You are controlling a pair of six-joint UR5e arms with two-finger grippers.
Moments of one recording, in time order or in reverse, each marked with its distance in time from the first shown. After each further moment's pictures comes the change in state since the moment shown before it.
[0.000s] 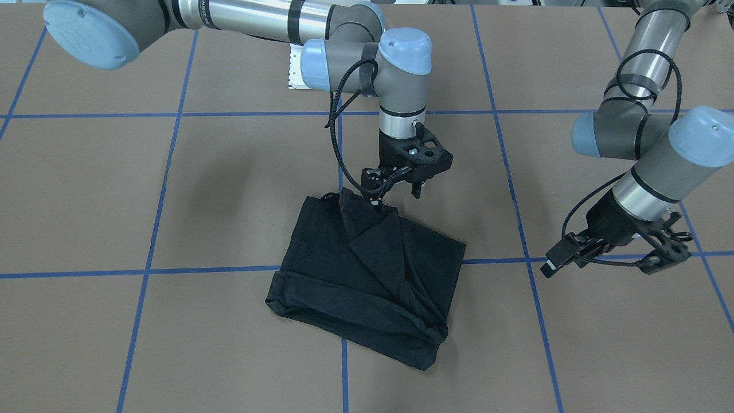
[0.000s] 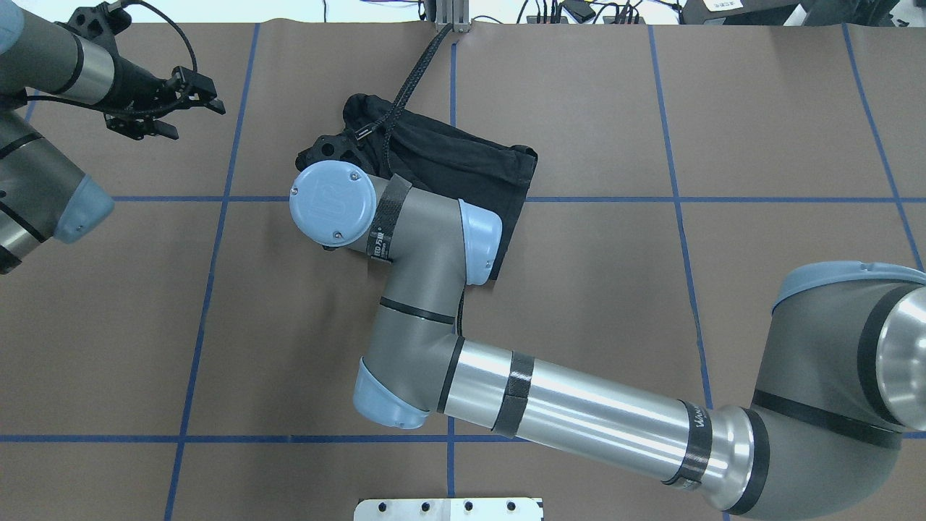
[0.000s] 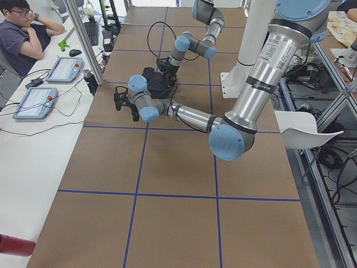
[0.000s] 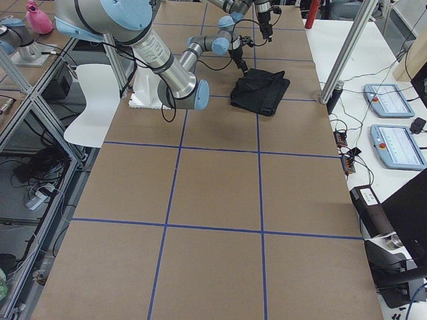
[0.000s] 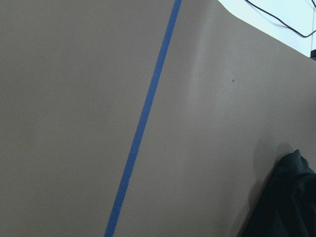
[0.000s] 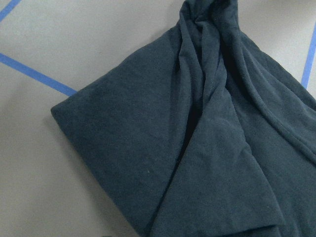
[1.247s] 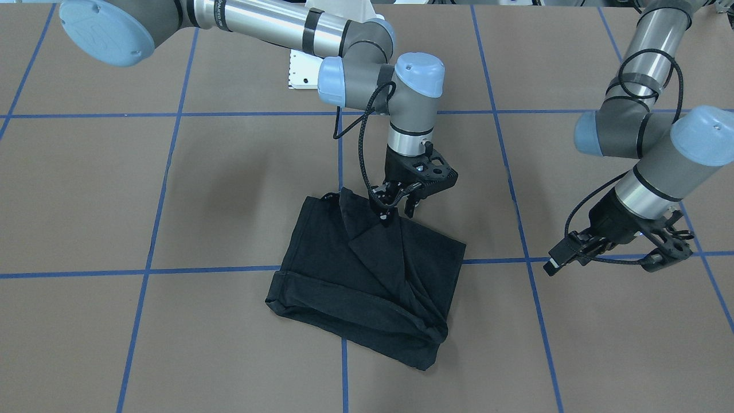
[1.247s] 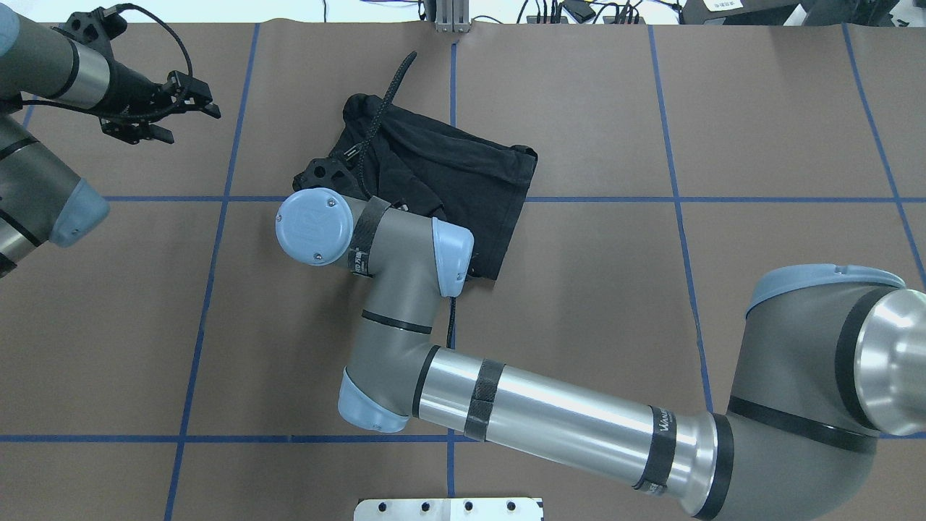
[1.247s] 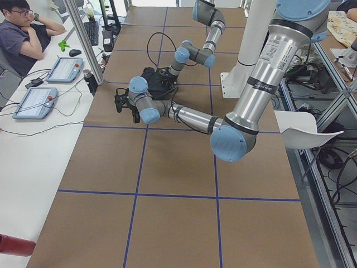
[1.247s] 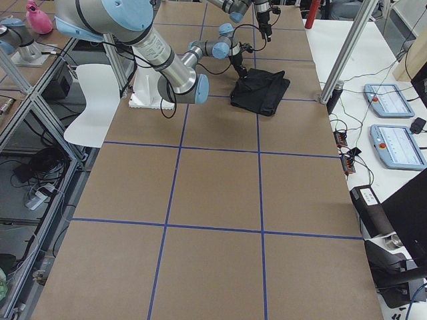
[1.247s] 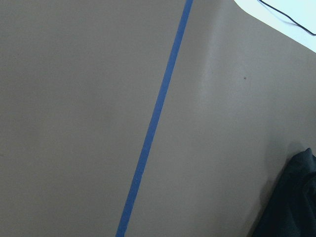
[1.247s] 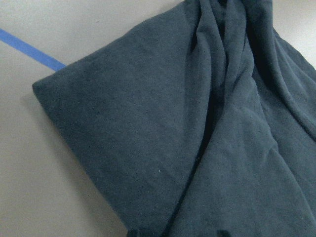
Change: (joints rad) left arm 0.000 0.012 -0.003 0.001 -0.001 0.000; right arm -0.031 0.059 -0.166 0.039 -0.055 -0.024
